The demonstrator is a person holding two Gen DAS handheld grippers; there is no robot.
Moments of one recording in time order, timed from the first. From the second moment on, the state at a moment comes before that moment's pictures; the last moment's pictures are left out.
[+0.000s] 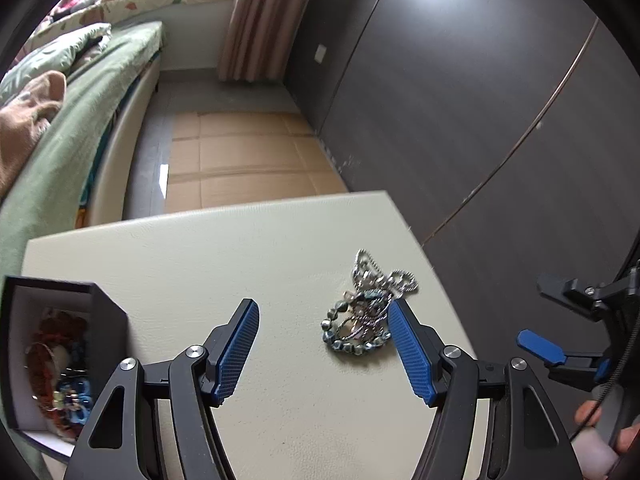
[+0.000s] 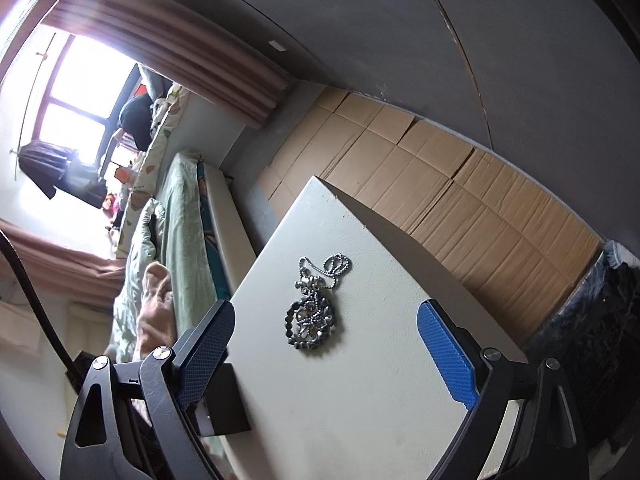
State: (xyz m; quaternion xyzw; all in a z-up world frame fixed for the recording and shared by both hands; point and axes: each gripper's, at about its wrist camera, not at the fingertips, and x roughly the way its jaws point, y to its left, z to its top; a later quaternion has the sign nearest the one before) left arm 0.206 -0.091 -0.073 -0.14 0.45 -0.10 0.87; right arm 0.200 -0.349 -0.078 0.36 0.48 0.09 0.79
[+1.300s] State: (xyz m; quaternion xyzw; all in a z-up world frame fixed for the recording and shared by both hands) left arm 0.221 -0.093 -0.105 -0.08 0.50 -0.13 0.85; right arm 0.245 -0.306 -0.102 0.32 0.53 0.08 0.79
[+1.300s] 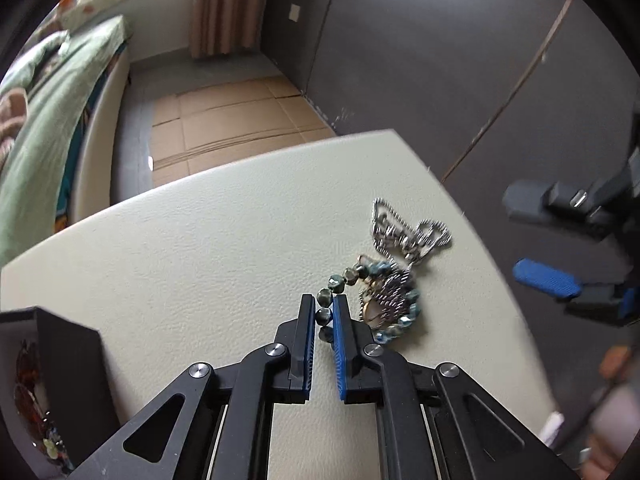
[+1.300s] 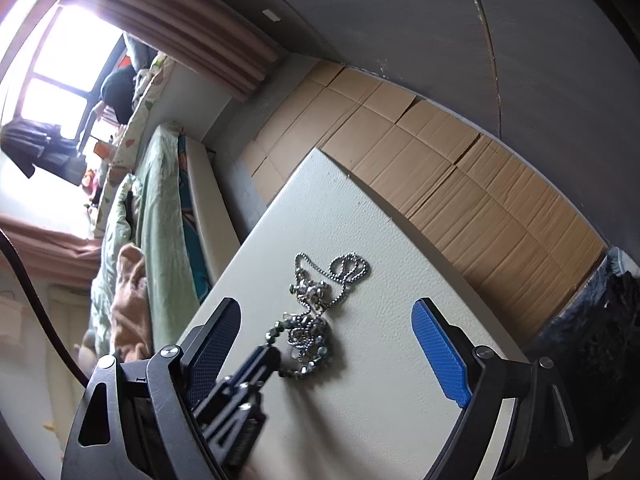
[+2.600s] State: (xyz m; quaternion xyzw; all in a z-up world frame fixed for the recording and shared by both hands) left arm 0.187 0.000 -0.025 -0.20 0.40 -0.13 0.88; right arm 0.261 -0.200 -0.116 -0.03 0.53 0.03 0.85
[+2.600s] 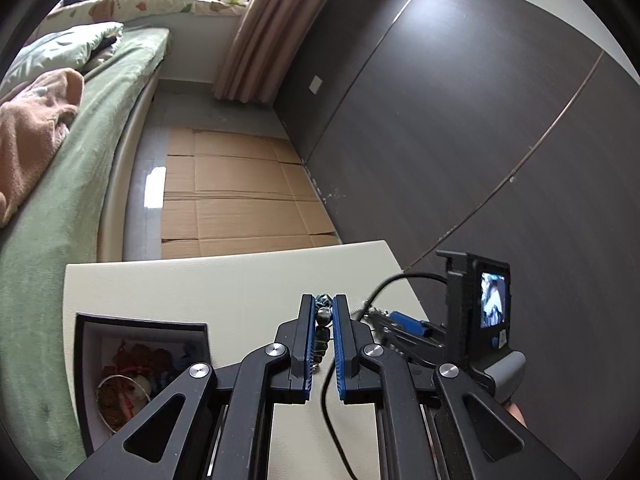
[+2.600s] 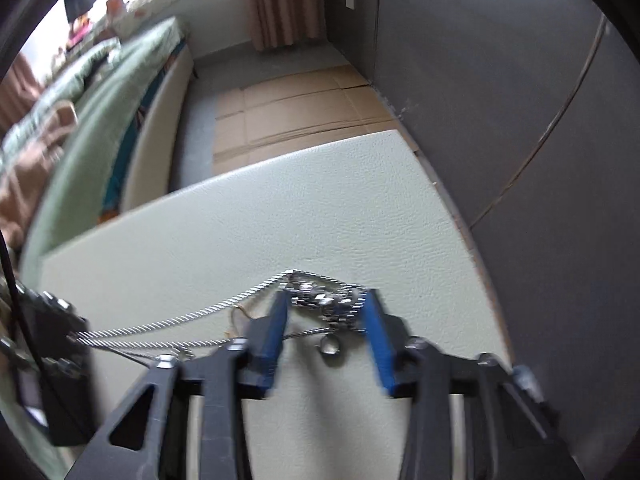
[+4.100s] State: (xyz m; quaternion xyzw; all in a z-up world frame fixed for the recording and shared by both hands) left arm 0.115 0.075 0.001 -0.24 0.36 -0.02 0.90; right arm 0.136 -0.201 0.049 0.14 0.31 0.25 0.91
